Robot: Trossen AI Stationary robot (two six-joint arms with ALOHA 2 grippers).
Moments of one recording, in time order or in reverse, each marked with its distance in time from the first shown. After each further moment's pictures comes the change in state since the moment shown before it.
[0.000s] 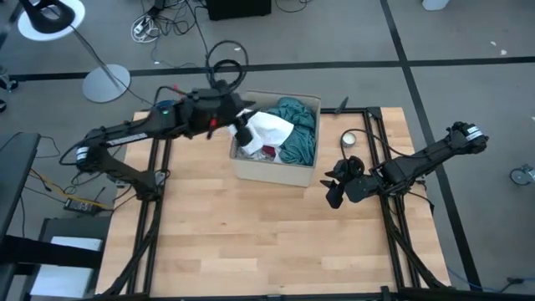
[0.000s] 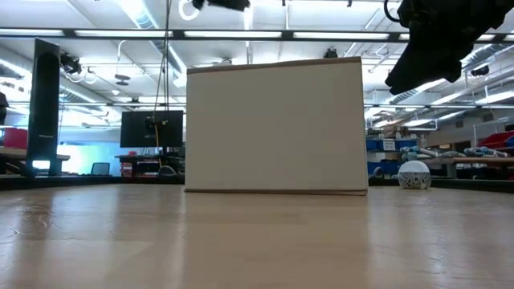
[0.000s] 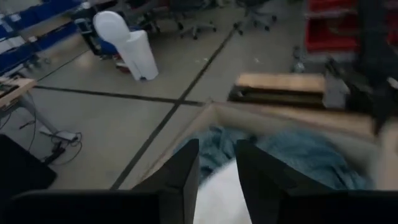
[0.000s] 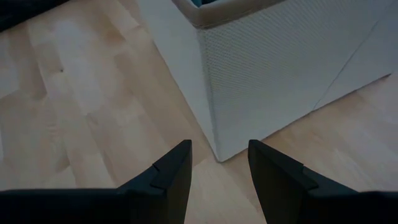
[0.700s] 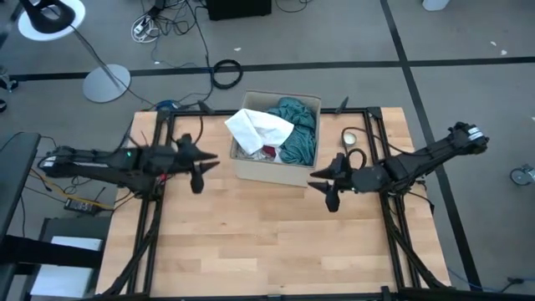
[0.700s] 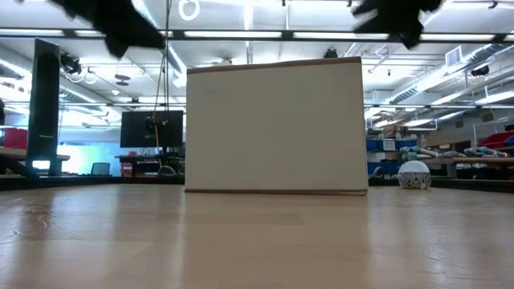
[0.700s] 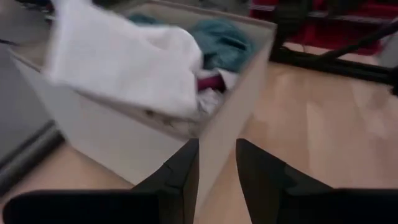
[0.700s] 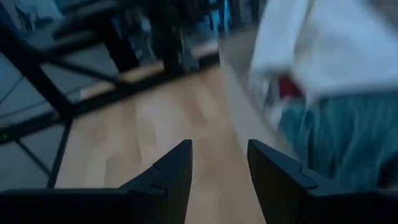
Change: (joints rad) left arm -0.283 -0.672 -0.786 0.032 -0.036 -0.346; right arm -0.021 -0.001 0.053 0.360 -0.099 -0.300
